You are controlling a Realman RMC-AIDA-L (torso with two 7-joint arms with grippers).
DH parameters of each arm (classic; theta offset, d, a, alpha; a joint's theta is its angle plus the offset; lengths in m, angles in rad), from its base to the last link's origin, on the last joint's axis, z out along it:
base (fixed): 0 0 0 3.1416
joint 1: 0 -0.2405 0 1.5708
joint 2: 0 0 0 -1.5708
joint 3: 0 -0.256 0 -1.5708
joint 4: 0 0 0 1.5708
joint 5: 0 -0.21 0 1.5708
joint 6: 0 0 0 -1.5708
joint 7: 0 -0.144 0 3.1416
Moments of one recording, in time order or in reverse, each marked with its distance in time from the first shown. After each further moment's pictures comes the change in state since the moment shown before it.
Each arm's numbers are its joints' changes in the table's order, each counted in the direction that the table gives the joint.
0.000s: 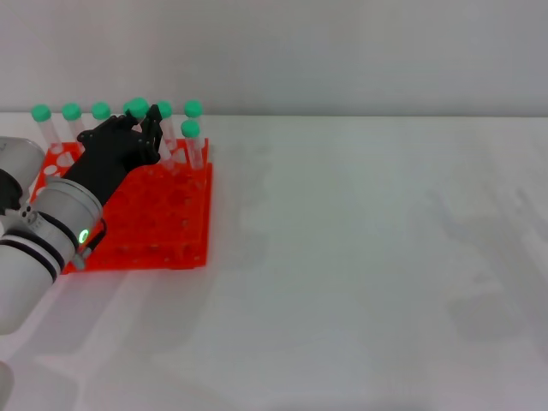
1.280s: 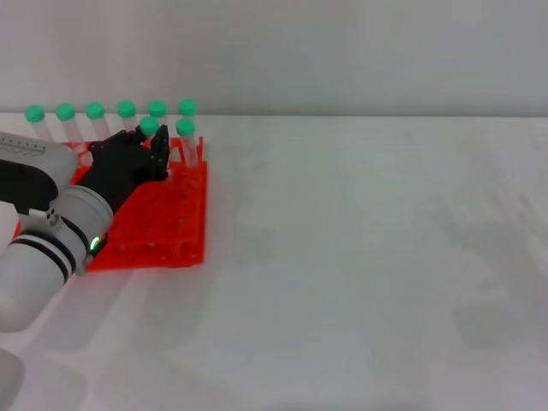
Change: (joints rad) left arm 0.020 -0.006 0.000 0.009 0.000 0.124 -0.146; right arm 0.011 0.000 0.004 -0.019 0.000 0.025 0.000
